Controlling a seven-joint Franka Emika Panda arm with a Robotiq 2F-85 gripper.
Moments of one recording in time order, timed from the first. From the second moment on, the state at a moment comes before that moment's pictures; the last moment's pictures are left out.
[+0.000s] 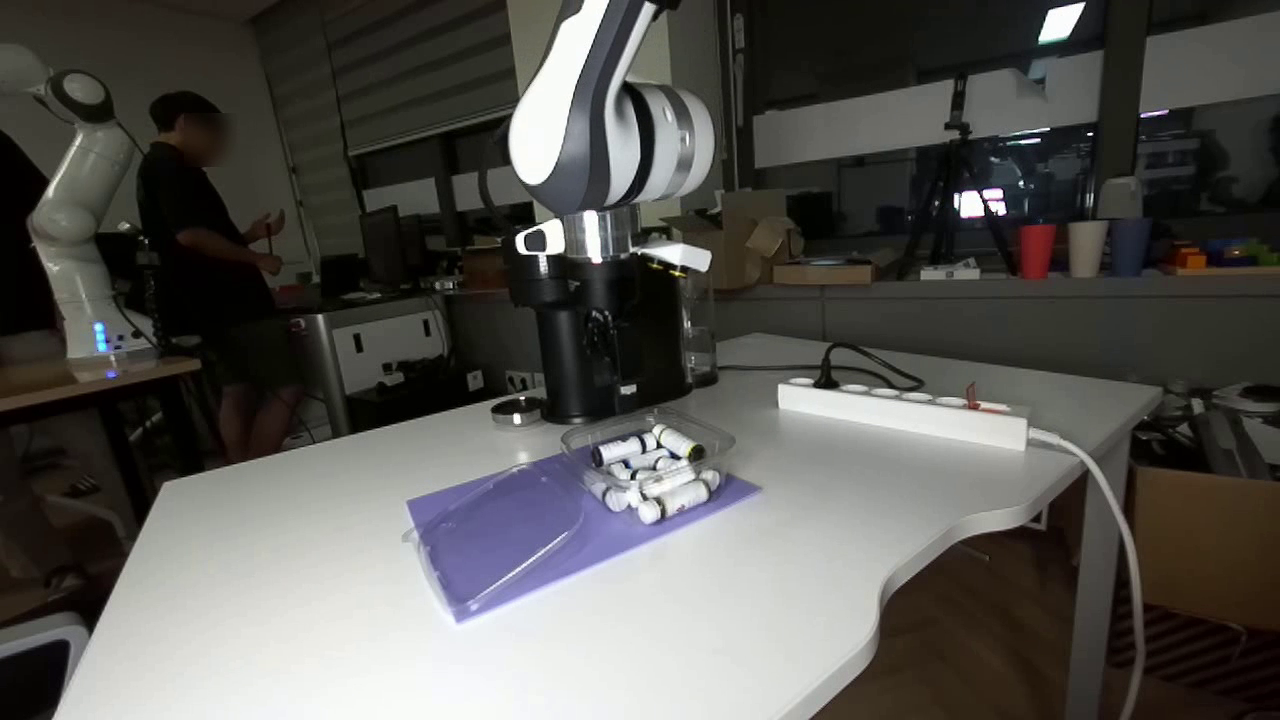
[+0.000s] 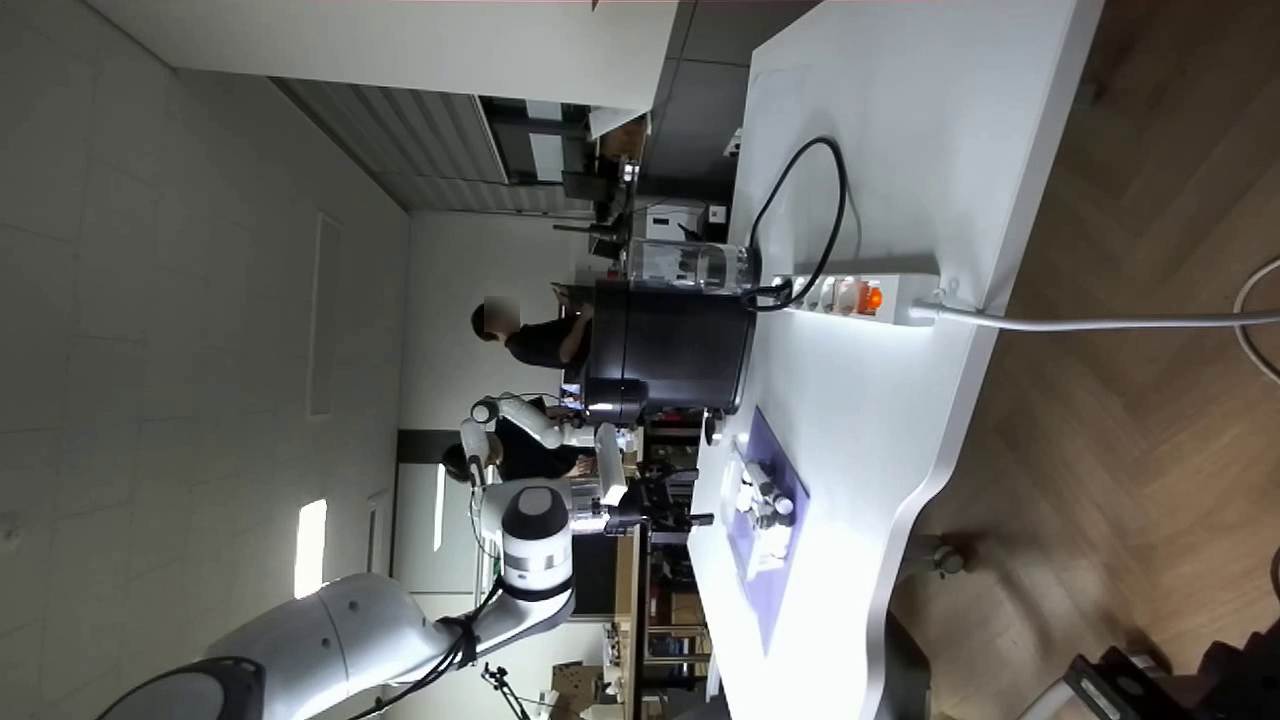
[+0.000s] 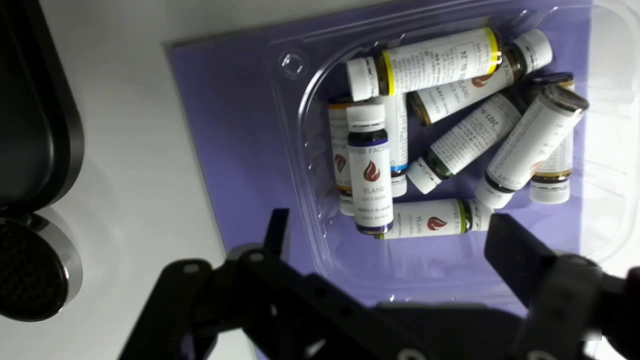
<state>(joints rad) -0.01 0.66 0.14 -1.74 -0.19 2.51 -1.20</state>
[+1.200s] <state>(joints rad) -0.01 0.85 0.15 -1.52 -0.11 2.22 -1.20</state>
